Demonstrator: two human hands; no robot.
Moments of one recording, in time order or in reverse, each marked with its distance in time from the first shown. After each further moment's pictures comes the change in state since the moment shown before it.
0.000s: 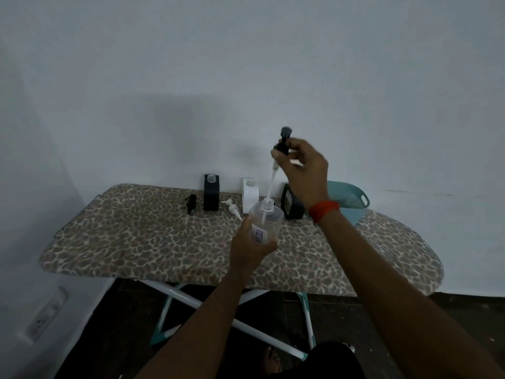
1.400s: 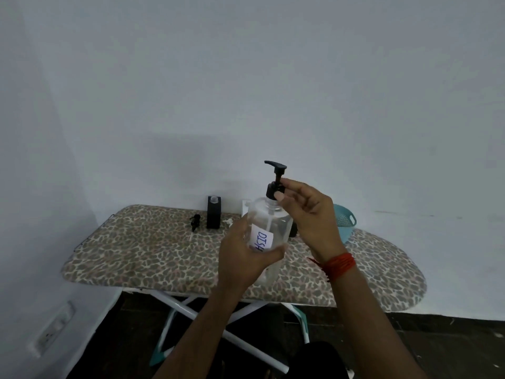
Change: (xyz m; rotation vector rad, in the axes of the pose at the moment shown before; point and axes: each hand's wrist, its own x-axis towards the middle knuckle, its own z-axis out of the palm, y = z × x) left_hand -0.085 0.154 -0.074 -0.111 0.137 0.284; right_hand -0.069 -0.098 -0.058 0.373 -0.174 0.168
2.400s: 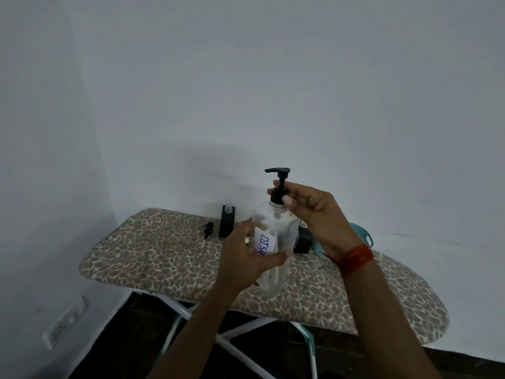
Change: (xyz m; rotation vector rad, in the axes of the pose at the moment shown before) left_hand 0.020 0.004 -0.020 -0.005 -0.026 -0.089; right_hand 0.034 -0.022 0.001 0.002 -0.325 0.075
